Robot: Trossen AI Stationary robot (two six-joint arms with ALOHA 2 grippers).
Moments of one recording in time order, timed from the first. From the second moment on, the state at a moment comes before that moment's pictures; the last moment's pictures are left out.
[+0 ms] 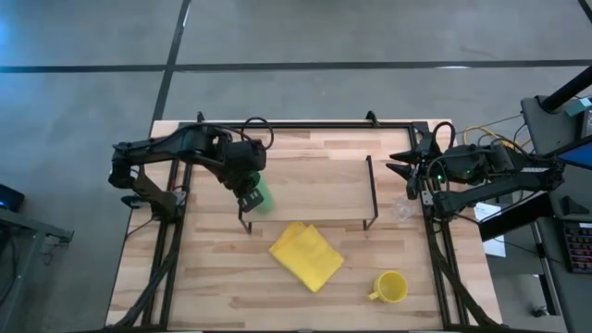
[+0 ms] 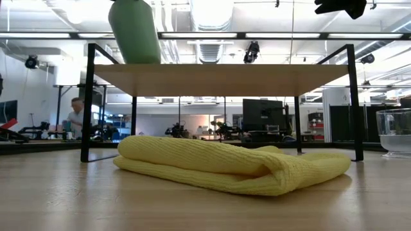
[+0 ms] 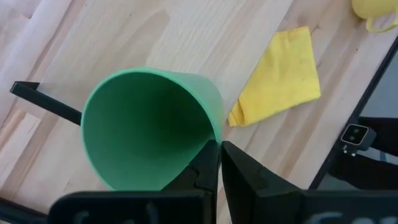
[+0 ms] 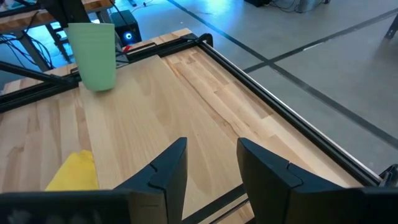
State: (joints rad) left arm -0.01 1.57 1.94 -1.57 0.03 -0.60; right arm 0.15 0.68 1.00 -0.82 0.50 0.36
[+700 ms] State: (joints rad) left arm -0.01 1.57 1.93 -1.56 0.02 -0.60; right arm 0.15 0.68 1.00 -0.82 0.50 0.36
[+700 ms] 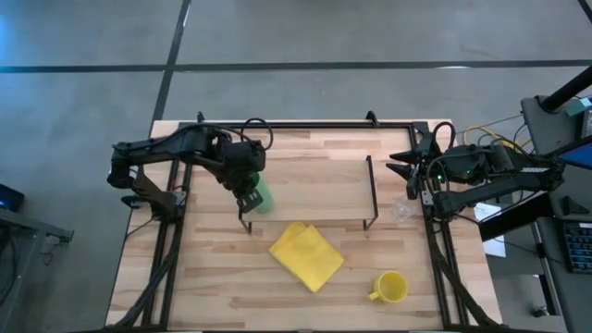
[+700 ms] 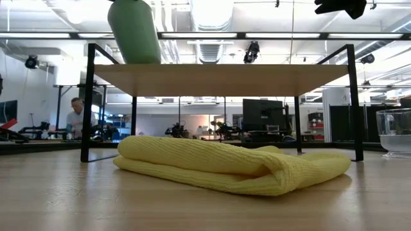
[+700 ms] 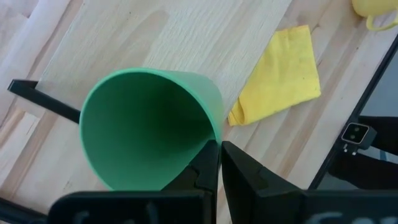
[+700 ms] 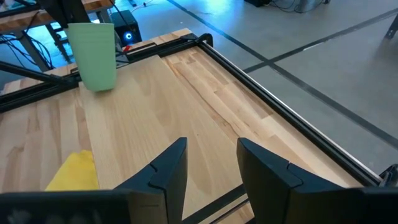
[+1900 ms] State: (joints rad) left arm -0.01 1.57 1.90 -1.36 0.02 -0.60; right arm 0.15 0.68 1.00 -0.82 0.50 0.37
